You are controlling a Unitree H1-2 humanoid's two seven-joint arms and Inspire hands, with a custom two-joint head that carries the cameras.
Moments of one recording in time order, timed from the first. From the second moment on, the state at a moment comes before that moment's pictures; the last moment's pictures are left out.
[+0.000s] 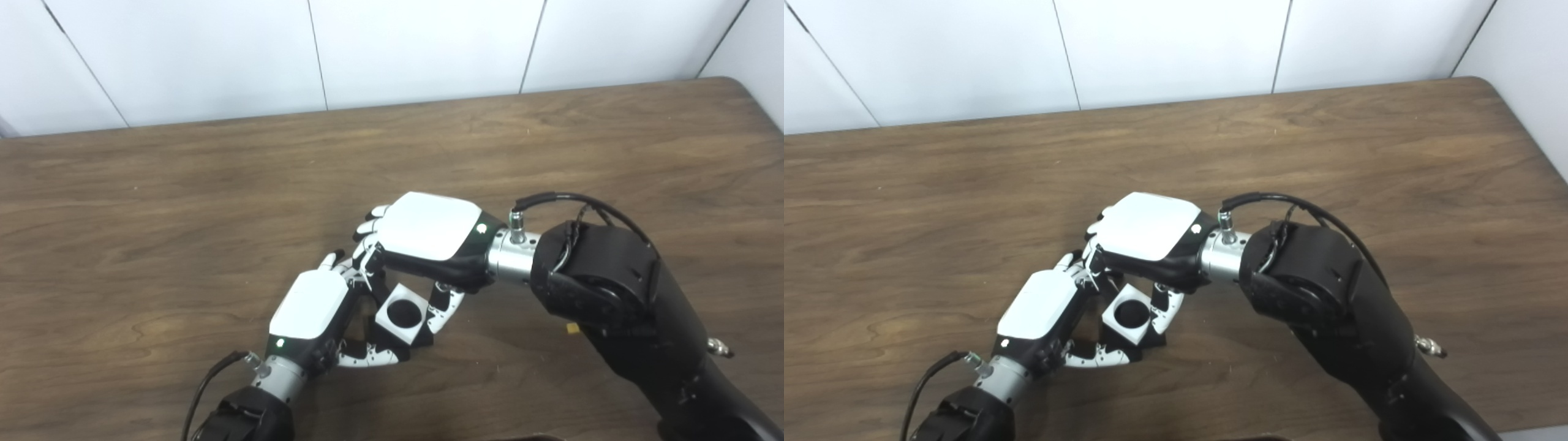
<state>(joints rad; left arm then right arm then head) 0.08 0.21 -0.48 -0.39 0.98 0.14 -0.28 -0.40 -0.31 0.43 -0.65 -0.84 0.05 1.02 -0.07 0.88</state>
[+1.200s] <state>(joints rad) 0.08 0.21 -0.48 -0.39 0.98 0.14 -0.29 -0.38 -0.33 0.42 -0.60 -0.85 0.00 0.98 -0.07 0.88</state>
